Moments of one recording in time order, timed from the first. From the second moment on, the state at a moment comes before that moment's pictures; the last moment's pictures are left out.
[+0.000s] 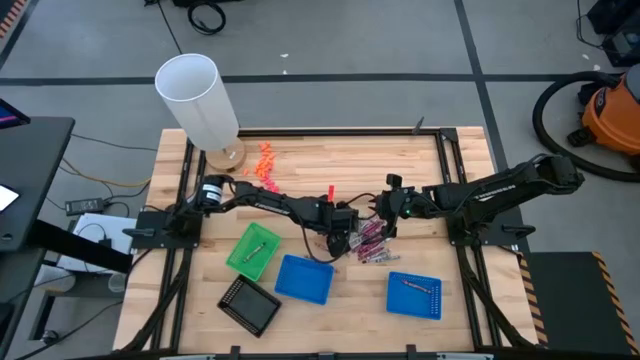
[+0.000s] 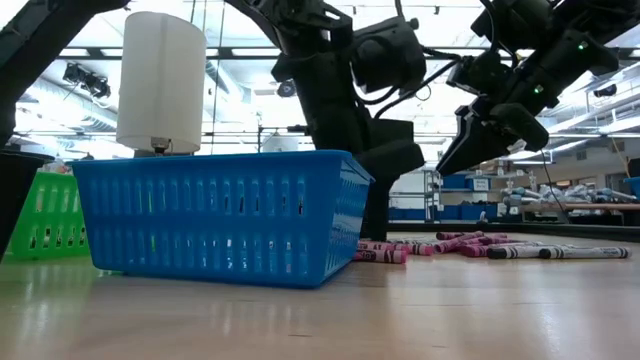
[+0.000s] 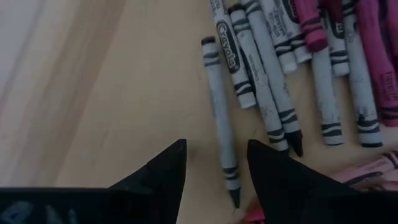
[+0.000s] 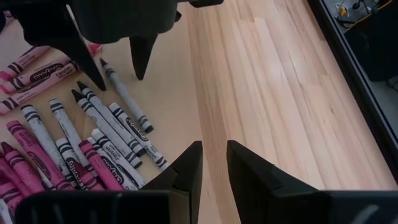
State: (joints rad) left arm -0.05 2.21 1.63 -0.59 -0.22 -0.37; right arm 0.05 1.16 0.50 -0.09 0.37 -0.09
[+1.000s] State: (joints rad) left arm 0.03 2.18 1.62 -0.70 -0.12 -0.23; right arm 0.05 1.16 0.50 -0.10 0.39 -0.10
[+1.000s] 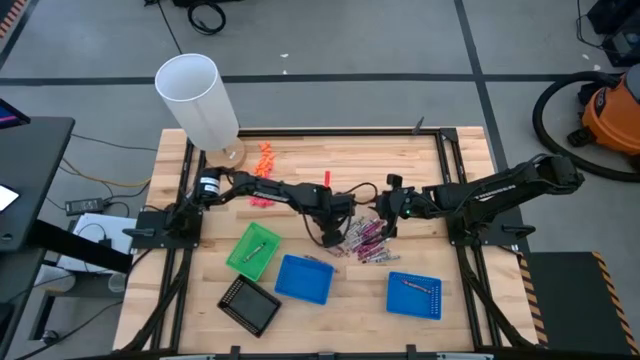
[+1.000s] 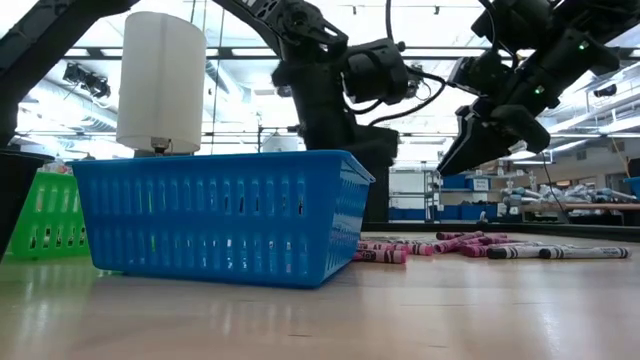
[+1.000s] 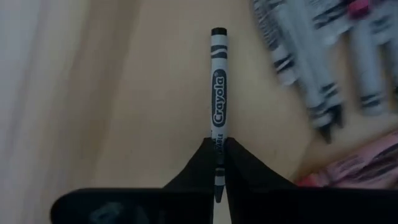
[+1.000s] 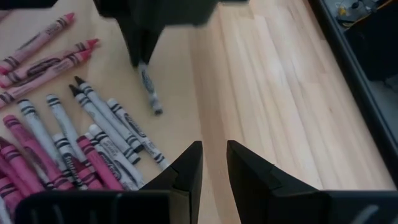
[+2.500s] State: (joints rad) left arm -0.35 1.62 1.24 -1.26 -0.18 -1.04; right arm 0.05 1.16 0.50 -0.05 0.35 -0.14
